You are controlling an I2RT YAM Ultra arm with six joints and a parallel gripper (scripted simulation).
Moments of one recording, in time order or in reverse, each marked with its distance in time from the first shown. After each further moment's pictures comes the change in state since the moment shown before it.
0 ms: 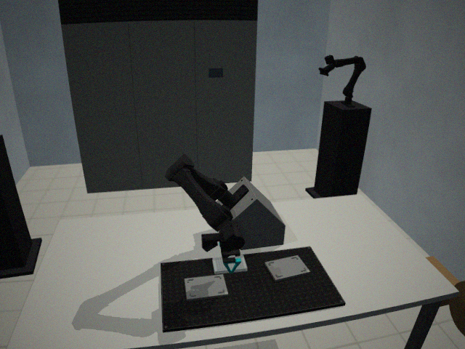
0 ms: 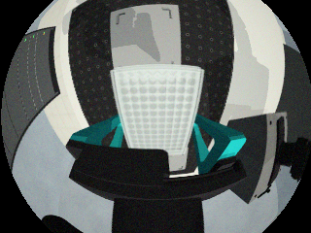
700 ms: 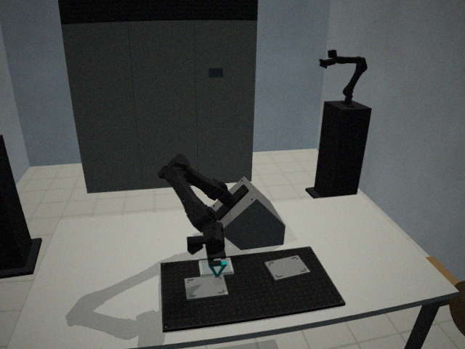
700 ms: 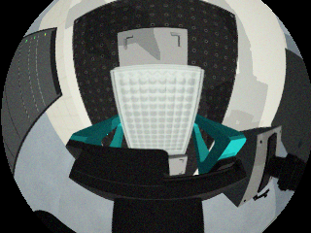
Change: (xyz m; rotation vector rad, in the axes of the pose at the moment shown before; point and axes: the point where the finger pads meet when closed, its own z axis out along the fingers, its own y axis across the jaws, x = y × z) arm -0.056 0.012 -0.002 -0.010 0.001 -0.011
